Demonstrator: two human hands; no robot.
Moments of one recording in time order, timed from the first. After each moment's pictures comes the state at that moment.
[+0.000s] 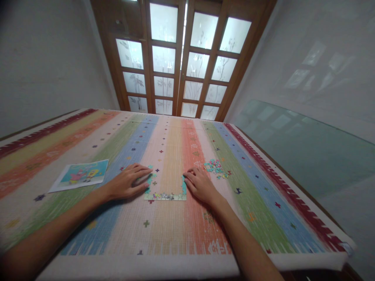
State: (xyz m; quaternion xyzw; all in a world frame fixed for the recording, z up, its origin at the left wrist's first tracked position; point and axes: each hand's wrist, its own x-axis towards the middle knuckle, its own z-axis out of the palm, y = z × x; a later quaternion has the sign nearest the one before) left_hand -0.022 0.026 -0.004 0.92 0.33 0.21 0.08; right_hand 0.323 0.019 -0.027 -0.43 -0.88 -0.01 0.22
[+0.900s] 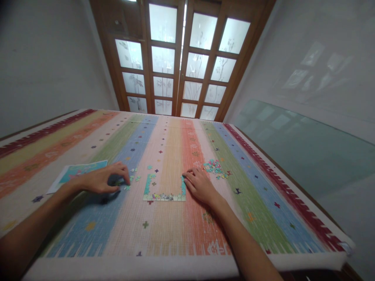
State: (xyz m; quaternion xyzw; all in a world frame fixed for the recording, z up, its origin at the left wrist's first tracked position) left_hand -0.086 0.038 0.033 0.91 0.33 0.09 0.22; right_hand 0.322 0.018 -0.025 -0.44 -0.87 -0.01 0.21
